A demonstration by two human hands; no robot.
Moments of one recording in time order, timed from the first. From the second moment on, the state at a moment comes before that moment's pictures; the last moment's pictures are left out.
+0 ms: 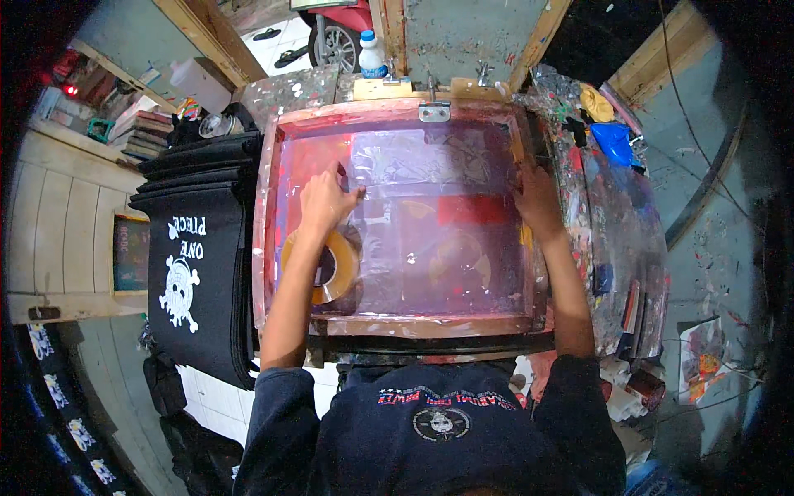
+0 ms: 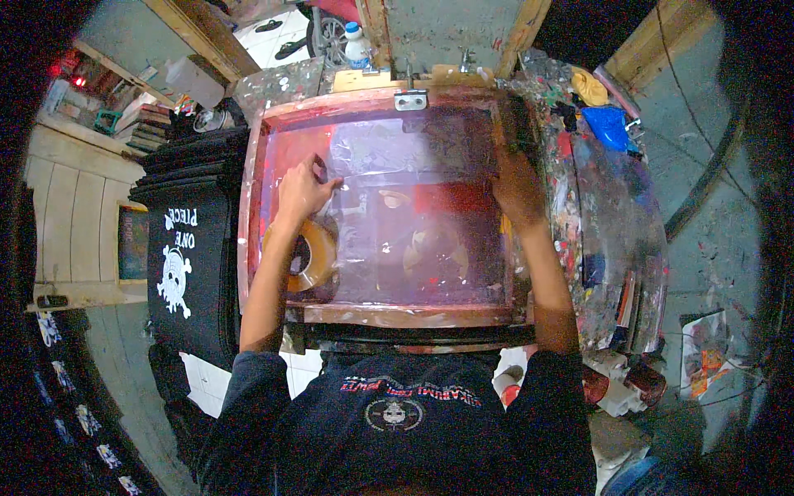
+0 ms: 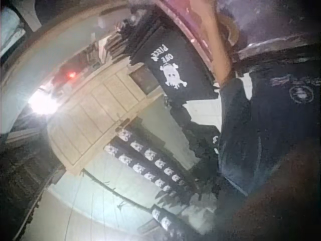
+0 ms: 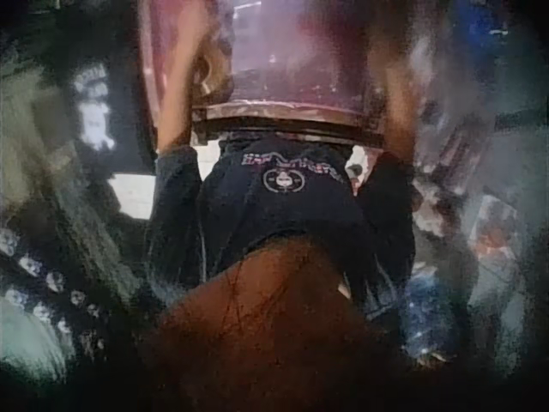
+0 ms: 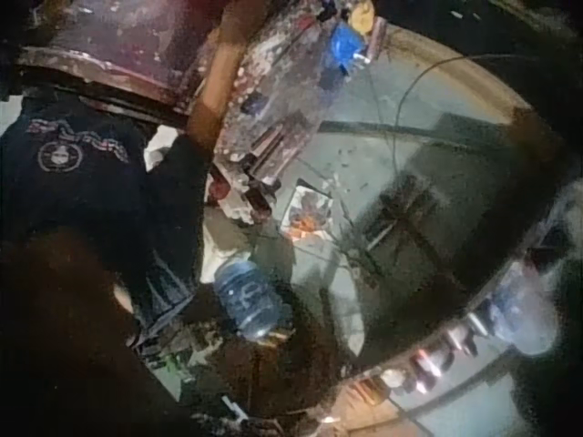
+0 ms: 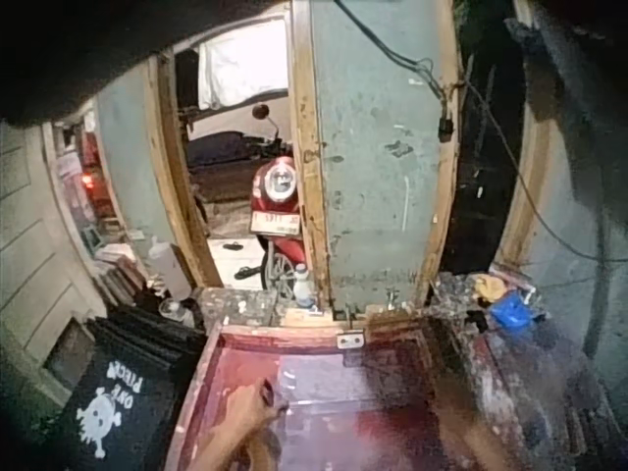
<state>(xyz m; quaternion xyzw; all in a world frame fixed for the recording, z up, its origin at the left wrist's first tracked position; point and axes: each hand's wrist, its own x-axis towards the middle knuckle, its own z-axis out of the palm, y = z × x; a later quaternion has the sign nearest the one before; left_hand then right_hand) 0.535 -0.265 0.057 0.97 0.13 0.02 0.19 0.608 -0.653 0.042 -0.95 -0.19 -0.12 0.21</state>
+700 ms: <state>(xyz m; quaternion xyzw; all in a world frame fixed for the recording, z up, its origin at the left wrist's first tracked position) 0.520 -0.319 -0.012 0.99 -0.04 0.00 0.09 0.551 -0.611 0.024 -0.97 -0.22 -0.05 0.09</state>
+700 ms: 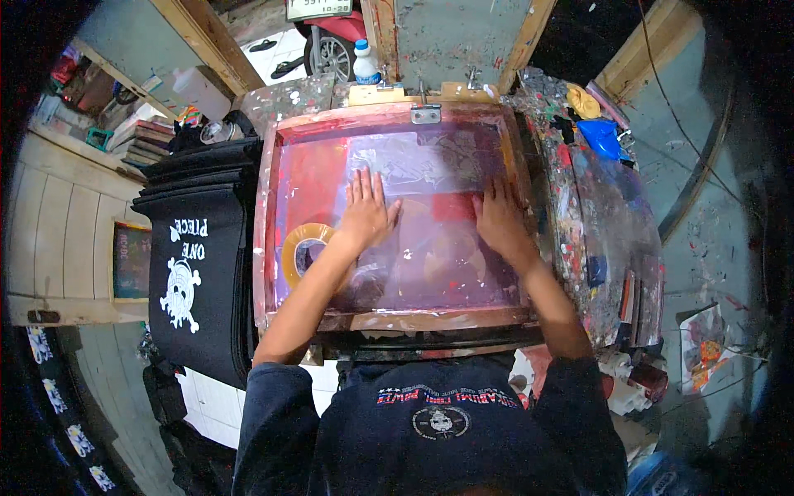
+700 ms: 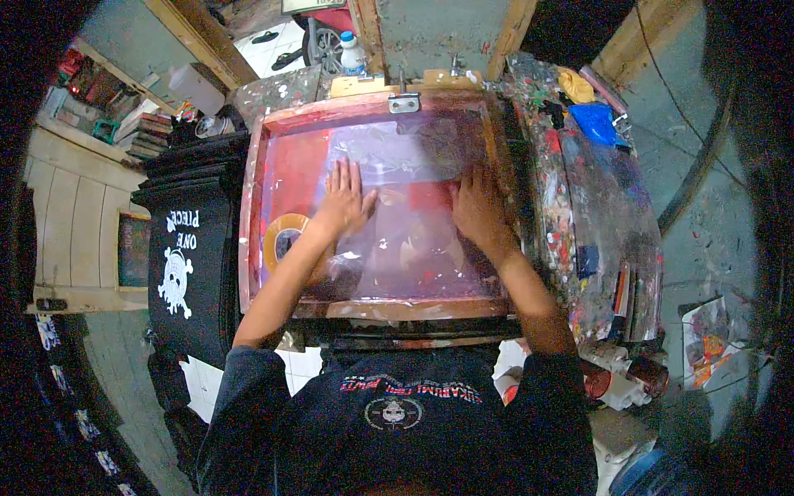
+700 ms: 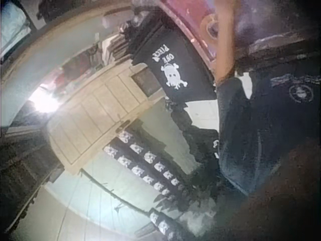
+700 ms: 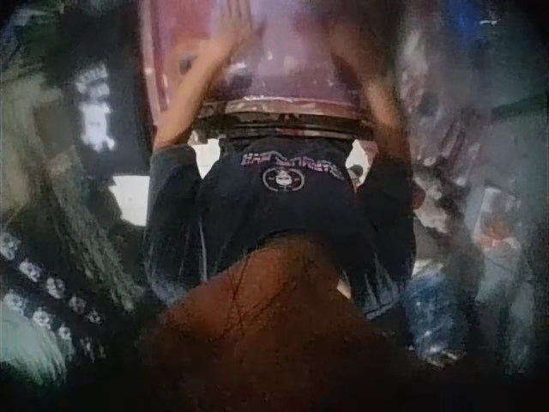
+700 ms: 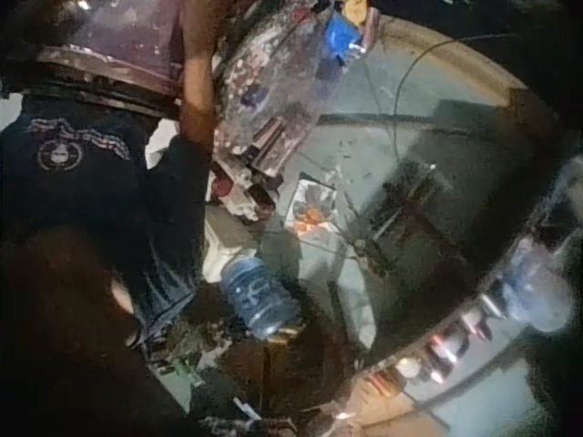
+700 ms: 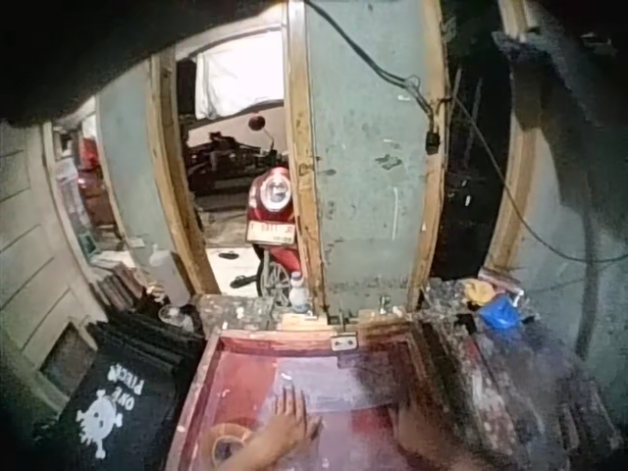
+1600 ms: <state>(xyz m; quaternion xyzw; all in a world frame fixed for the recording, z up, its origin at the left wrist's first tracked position) 0.349 -0.251 0.087 0.98 -0.16 0.05 0.12 0.443 -0.467 0.042 -0.86 -0.35 0.09 0.37</state>
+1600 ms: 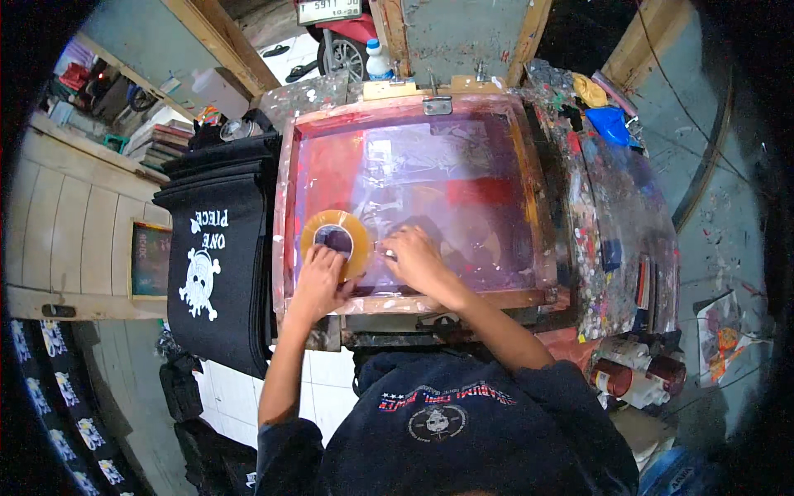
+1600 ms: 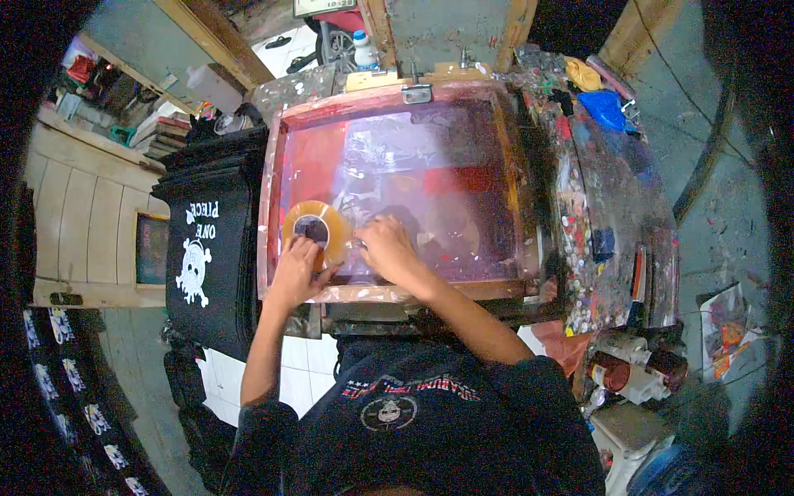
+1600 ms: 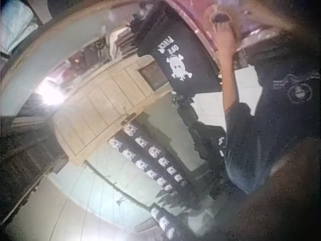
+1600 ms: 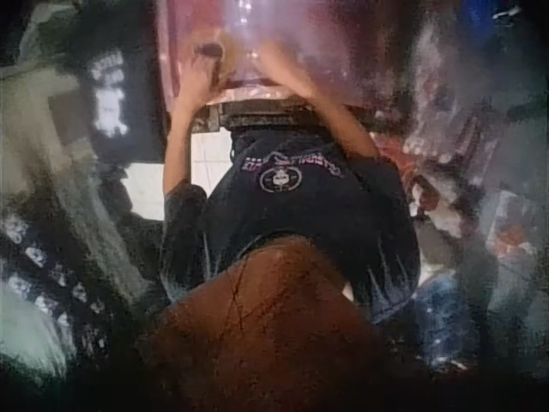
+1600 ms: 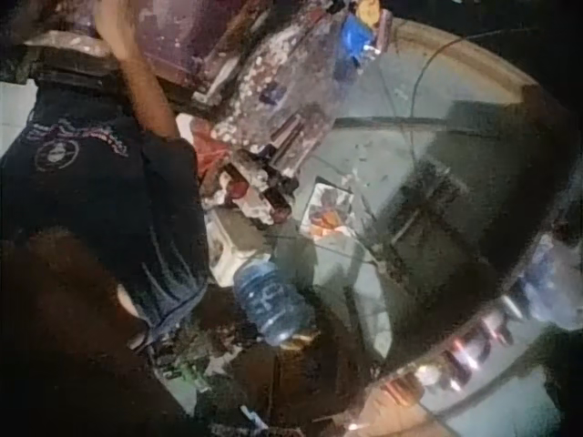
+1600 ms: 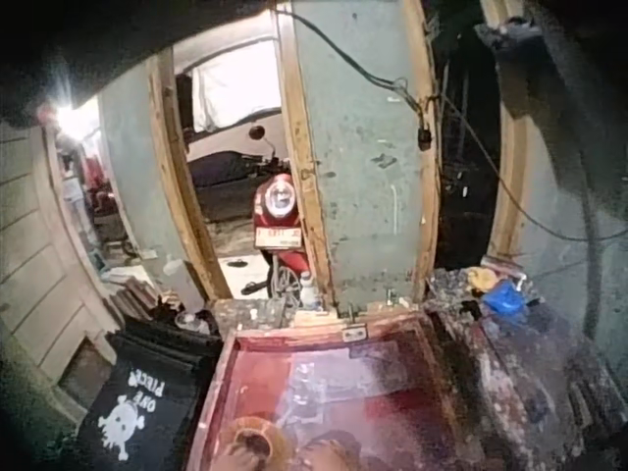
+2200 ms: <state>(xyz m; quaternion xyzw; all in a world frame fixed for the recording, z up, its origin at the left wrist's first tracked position) 0.490 -0.315 0.252 0.95 -0.12 -0.24 0.18 0.526 -0.734 0.071 -0.70 -0.01 0.12 0.70</state>
